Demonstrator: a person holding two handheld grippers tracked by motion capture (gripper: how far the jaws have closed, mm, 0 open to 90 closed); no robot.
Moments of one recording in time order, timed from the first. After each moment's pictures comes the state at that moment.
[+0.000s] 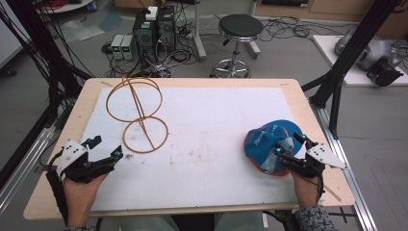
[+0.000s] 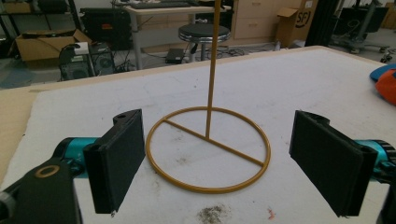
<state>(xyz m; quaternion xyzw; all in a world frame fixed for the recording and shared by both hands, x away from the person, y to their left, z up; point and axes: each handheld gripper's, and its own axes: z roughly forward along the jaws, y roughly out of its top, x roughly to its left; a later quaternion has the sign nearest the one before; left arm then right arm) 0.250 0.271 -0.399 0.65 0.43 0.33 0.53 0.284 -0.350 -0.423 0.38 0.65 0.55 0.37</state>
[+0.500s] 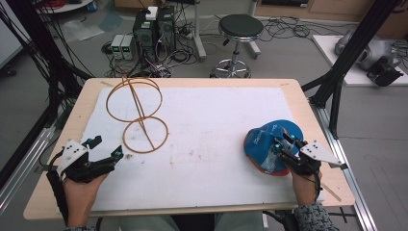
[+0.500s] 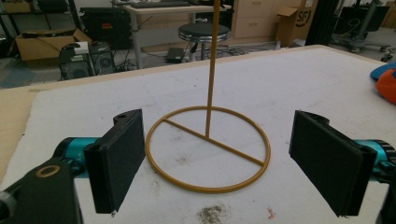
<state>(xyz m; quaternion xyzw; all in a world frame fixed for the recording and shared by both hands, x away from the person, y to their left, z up) 0.250 0.270 -0.399 0.65 0.43 0.33 0.53 0.291 -0.341 -0.421 0.35 0.68 0.52 0.36</state>
